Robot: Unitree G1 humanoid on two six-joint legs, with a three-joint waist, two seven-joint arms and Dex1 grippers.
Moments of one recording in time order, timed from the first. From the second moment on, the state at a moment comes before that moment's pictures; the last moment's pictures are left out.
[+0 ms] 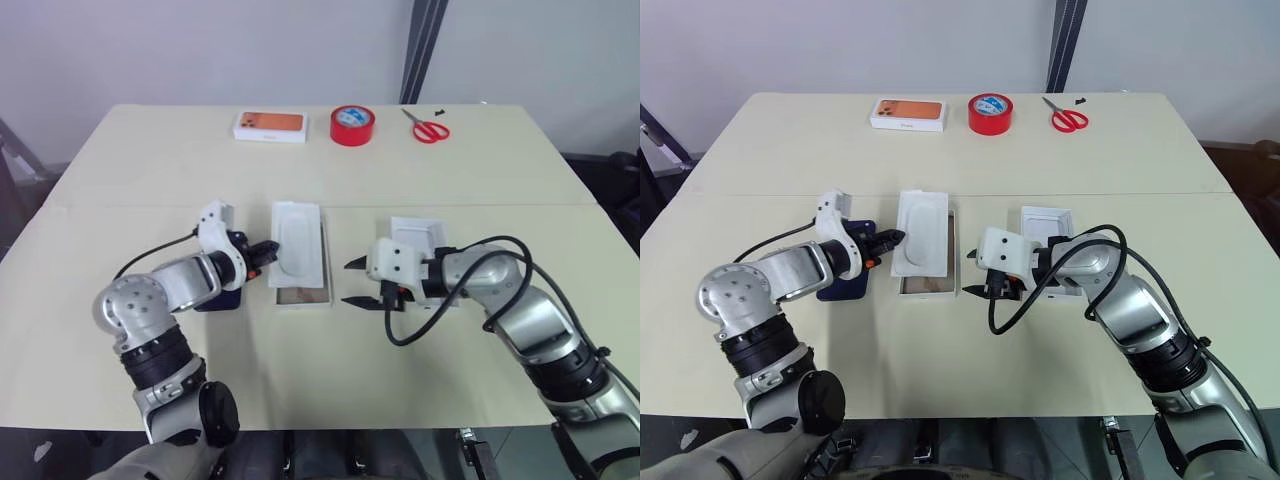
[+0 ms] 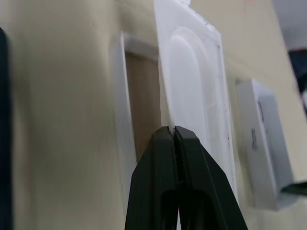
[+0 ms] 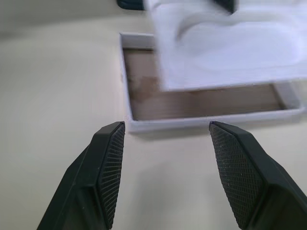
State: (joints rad) left arm -0.58 0.04 0.56 -0.28 -0.82 1.61 0.11; right arm -0.49 -0.68 0.31 -0.34 0.10 0.53 1.03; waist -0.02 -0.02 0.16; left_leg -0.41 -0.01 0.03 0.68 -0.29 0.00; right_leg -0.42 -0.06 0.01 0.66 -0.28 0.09
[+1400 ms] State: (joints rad) left arm -0.18 0.64 0.43 -0.51 -0.93 1.13 -0.29; right arm -0.64 -0.33 0.37 -0.07 0.02 0.65 0.72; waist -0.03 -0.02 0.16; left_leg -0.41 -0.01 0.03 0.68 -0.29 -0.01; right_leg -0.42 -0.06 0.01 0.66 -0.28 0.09
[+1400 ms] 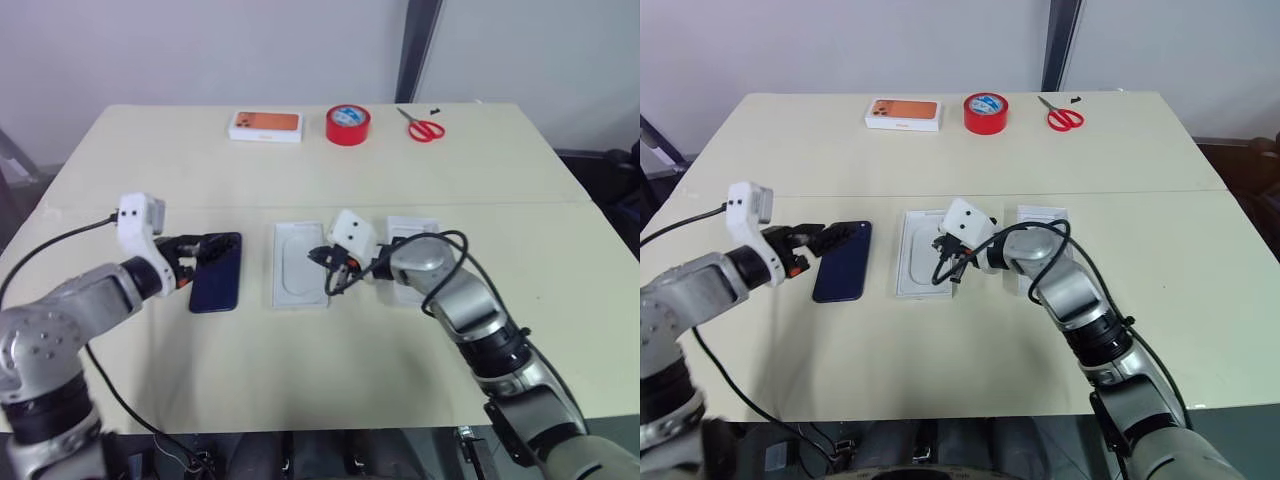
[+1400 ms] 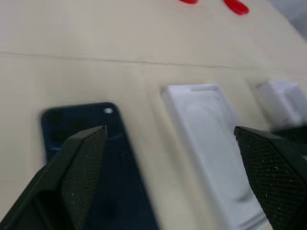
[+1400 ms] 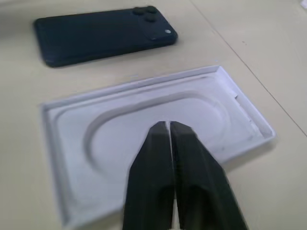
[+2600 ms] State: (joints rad) left arm -0.21 0.60 0.55 -0.25 -0.82 1.30 -0.21; right arm -0.81 -0.05 0.54 0.06 -0.13 0.66 0.64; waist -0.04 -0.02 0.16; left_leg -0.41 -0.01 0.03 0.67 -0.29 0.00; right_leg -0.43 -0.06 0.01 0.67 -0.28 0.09
